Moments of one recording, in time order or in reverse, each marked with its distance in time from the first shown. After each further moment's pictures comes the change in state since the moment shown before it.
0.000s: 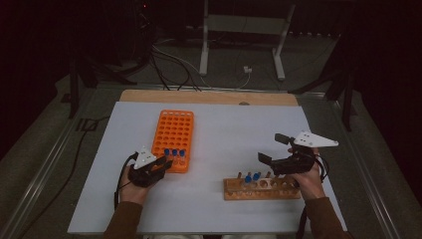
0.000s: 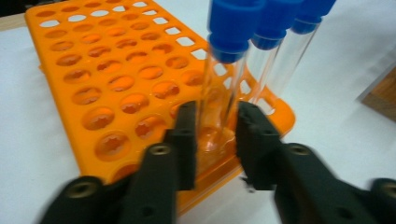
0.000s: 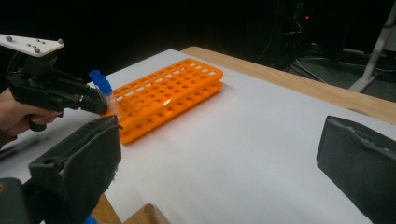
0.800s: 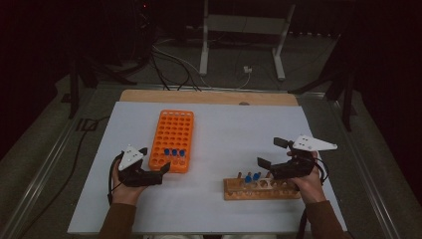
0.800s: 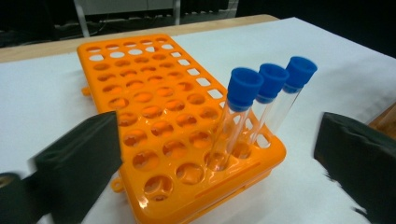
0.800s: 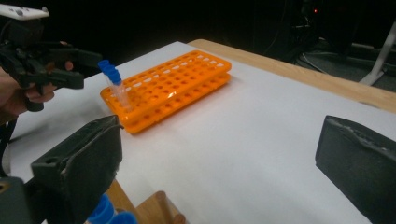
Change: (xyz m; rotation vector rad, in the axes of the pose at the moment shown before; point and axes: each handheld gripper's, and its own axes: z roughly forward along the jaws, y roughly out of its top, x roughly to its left) left arm 0.004 0.011 -0.032 -0.135 0.048 -0.085; right arm 0.007 -0.007 -0.002 0.027 0.023 -0.002
